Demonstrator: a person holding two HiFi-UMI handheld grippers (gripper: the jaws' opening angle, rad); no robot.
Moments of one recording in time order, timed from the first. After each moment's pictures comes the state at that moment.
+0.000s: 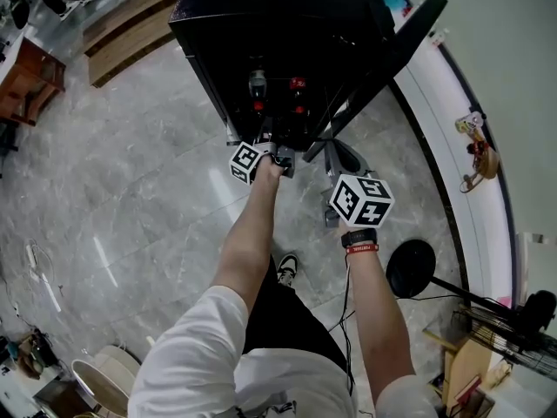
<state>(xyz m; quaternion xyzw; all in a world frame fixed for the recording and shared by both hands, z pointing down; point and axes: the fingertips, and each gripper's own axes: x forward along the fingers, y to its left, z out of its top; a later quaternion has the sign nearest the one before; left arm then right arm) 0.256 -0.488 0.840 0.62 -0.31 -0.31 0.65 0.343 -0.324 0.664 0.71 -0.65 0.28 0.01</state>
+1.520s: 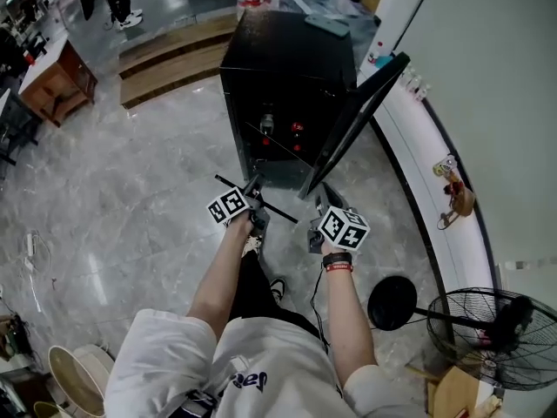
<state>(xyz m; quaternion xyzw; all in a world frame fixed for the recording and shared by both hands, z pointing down) 0.157 -0.312 0.660 0.78 -0.31 -0.09 0.54 0.304 -0.202 0.568 0.69 -0.65 0.30 -0.07</state>
